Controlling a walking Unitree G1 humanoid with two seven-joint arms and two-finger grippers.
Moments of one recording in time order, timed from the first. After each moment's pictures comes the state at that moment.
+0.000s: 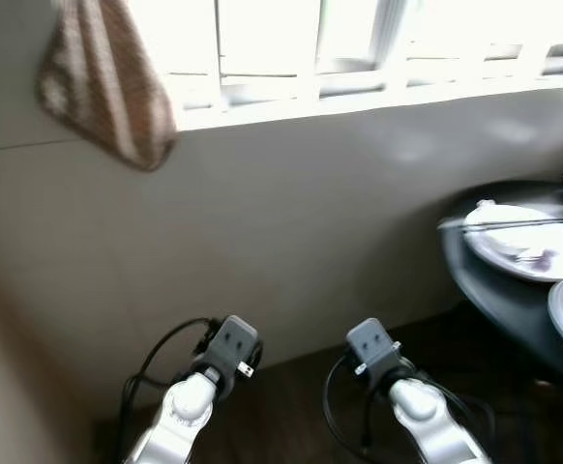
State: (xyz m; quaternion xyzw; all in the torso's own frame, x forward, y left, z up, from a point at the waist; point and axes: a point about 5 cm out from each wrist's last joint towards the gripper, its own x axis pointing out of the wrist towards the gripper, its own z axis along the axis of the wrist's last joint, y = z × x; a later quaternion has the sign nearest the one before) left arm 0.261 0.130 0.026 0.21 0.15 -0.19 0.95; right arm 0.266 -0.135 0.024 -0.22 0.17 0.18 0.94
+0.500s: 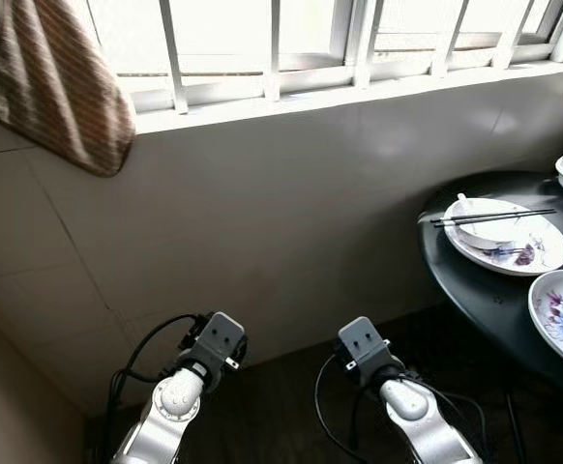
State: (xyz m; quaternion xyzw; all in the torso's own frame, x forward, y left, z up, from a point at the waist) left arm 0.261 0.121 0.026 0.21 0.14 -0.20 0.95; right arm 0.274 -0.146 0.032 -0.22 0.15 0.14 0.95
